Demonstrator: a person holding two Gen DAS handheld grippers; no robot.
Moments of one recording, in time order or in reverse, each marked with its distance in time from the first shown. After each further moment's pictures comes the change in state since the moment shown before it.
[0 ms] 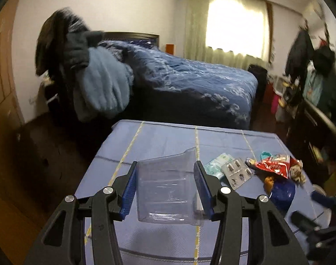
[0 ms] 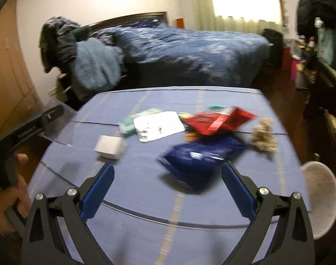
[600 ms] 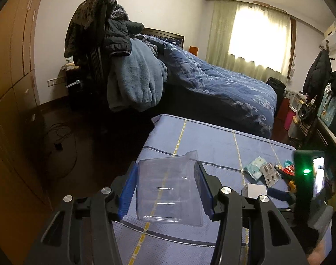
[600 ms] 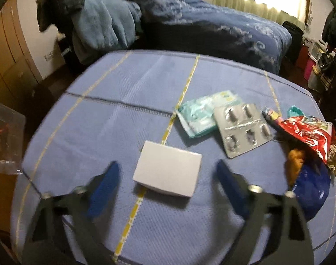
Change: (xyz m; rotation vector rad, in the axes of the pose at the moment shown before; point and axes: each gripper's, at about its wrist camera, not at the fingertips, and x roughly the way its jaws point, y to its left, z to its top) left arm -0.012 0.087 -0.021 -0.112 0.002 0.056; right arm 0.136 0.111 0.021 -0.116 0.221 -0.079
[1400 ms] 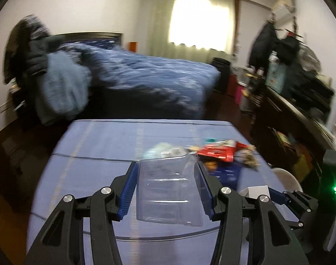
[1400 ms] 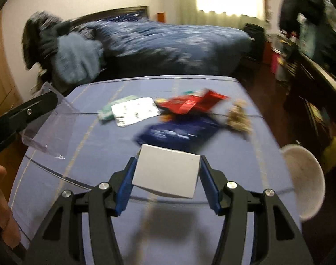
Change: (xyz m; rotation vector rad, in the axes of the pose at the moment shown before) left arm -0.029 -0.179 -0.018 0.241 0.042 -0.315; right arm -0.134 -0.143 -0.099 0.203 -0.182 -0.096
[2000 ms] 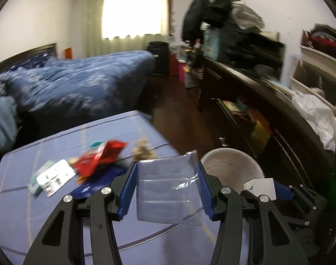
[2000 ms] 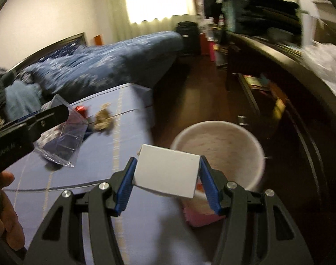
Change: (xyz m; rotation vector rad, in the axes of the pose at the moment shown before) left arm 0.053 -0.203 -0.002 0.272 0.067 -0.263; right arm -0.064 -0.186 -0.055 0.294 -0.093 -0.241
